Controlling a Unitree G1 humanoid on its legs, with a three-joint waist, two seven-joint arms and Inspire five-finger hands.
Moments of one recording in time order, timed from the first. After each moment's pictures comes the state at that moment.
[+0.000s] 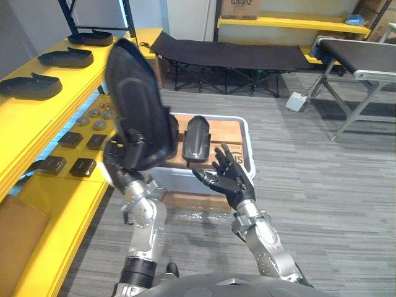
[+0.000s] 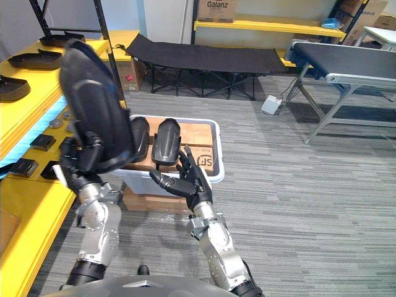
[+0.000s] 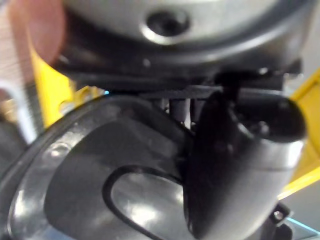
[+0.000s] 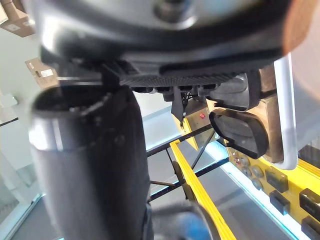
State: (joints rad) left arm 0.04 0.00 -0.05 0.04 -0.22 -0.48 0.77; right arm 0.16 -0.12 0.40 0.06 0.49 -0.22 0.00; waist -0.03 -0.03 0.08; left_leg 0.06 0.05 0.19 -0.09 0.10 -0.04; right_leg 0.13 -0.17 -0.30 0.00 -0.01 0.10
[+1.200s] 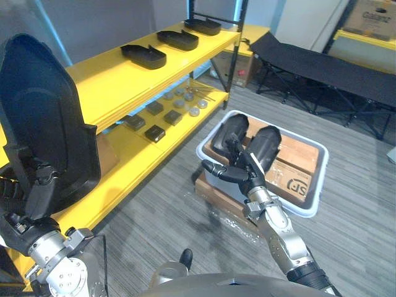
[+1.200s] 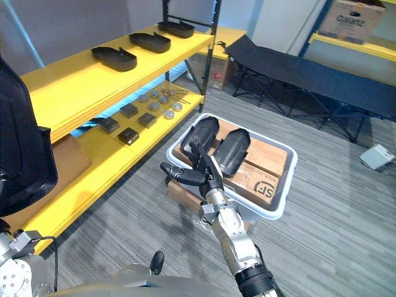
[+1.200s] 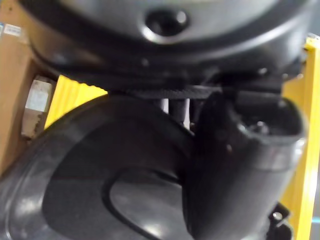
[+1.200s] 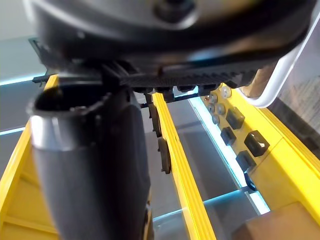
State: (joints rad) left arm 0.47 -0.07 0.39 -0.39 -0.24 -0.41 0.42; right arm 0.03 -0.19 0.29 0.08 0.40 -0.11 -0.01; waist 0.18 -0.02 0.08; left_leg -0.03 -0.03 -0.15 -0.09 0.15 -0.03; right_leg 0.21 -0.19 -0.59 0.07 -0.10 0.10
